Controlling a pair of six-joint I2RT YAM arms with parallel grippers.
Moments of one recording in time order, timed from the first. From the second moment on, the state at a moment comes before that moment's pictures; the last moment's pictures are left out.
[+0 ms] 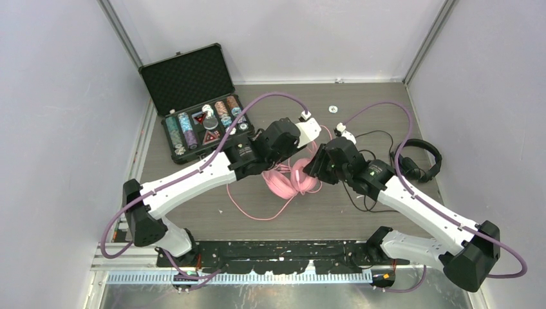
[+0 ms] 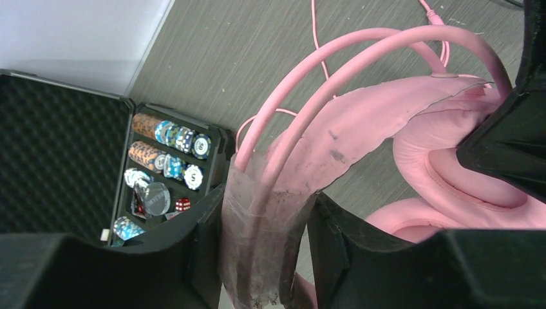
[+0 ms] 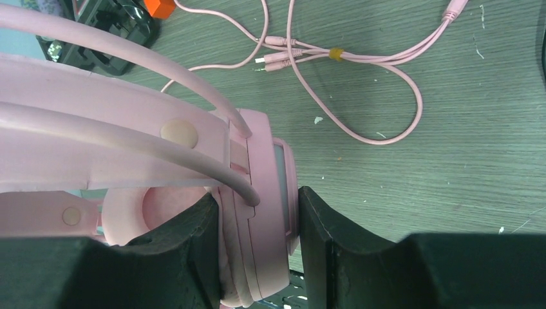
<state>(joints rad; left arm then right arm) -1.05 1.51 1.52 -0.67 -0.48 0.26 0.73 1.04 0.90 -0.60 0.13 0.95</state>
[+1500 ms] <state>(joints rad) -0.68 1.18 1.46 -0.90 -0.47 -0.18 0.73 0.67 0.82 -0.10 -0.01 0.66</state>
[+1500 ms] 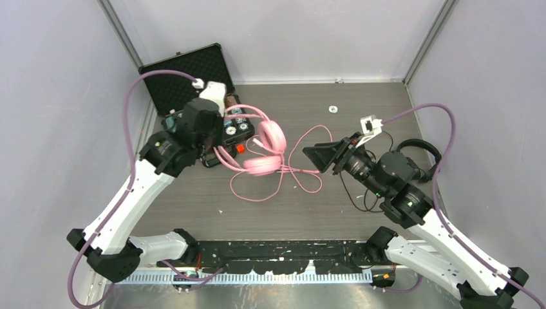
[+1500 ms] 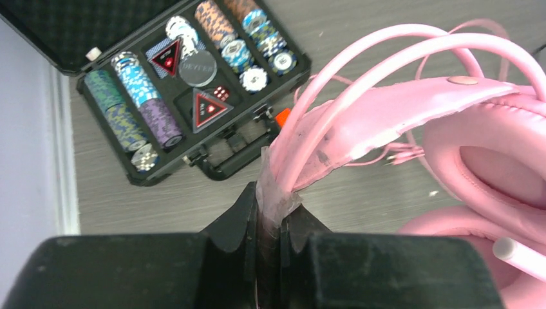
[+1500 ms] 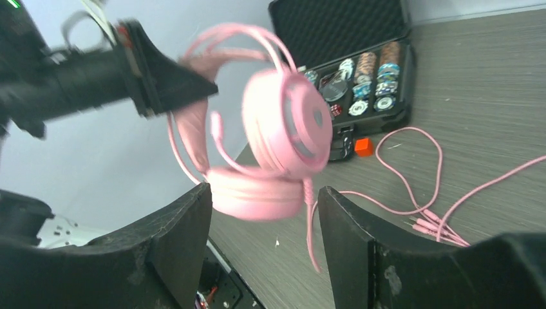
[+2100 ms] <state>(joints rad) -0.63 1.02 1.60 -0.82 -0.27 -0.53 0.81 0.81 0.64 0.41 -0.29 0.49</state>
